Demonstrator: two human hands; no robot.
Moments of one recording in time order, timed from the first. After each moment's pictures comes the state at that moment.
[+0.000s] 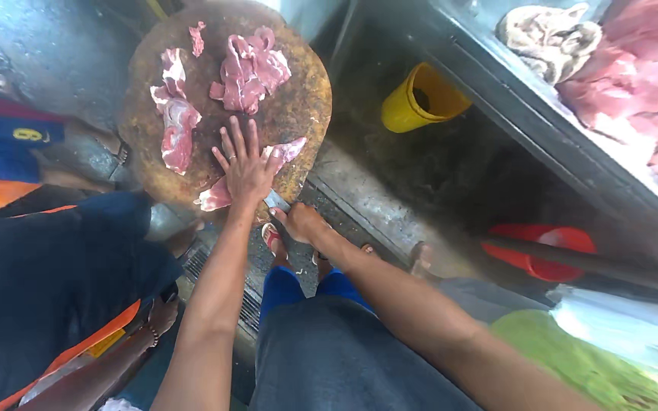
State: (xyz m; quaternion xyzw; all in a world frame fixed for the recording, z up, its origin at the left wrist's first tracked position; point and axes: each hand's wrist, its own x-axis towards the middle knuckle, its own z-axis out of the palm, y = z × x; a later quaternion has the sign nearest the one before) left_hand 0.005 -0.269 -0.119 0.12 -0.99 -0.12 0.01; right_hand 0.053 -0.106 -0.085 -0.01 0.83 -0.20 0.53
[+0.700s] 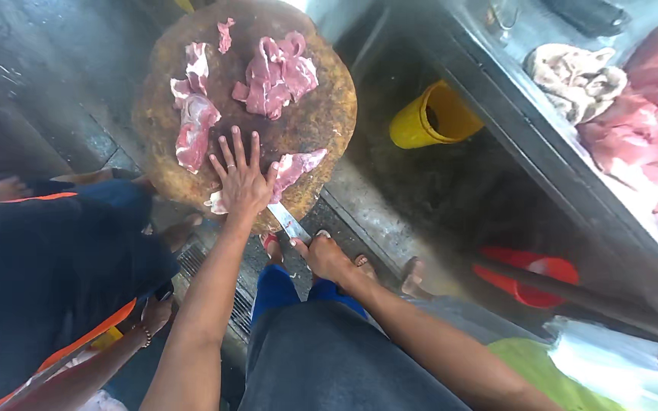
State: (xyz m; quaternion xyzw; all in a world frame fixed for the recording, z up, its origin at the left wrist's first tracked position) left_hand 0.017 -0.302 -0.125 0.13 -0.99 -0.03 -0.06; right_hand 0.085 -0.085 -0.078 0.01 0.81 -0.14 0.57
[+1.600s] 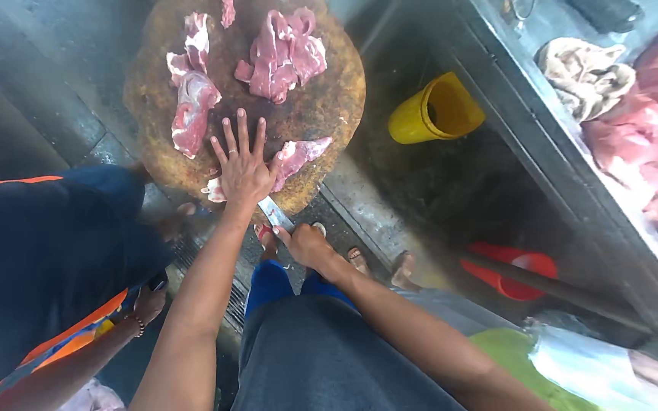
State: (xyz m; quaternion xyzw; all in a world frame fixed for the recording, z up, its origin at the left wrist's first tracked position) left_hand 0.018 -0.305 -0.128 0.10 -0.99 -0.03 -0.05; right_hand 0.083 -0.123 -0.076 -0.01 0.80 -0.17 0.57
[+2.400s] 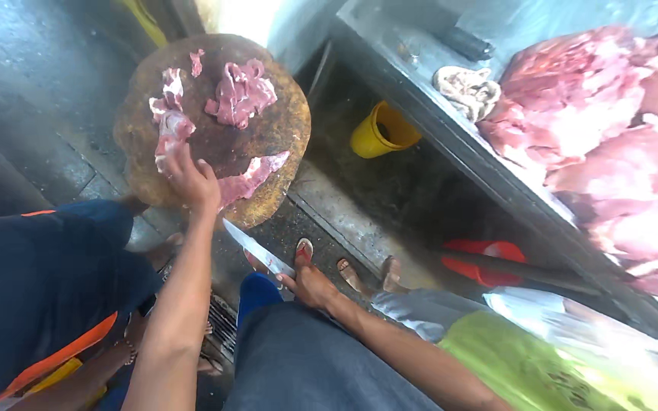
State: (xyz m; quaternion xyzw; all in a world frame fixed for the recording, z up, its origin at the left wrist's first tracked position) left_hand 0.030 -0.320 -0.071 0.23 -0.94 -0.23 0.12; right_hand 0.174 -0.030 -0.067 -0.05 0.80 -0.16 0.57
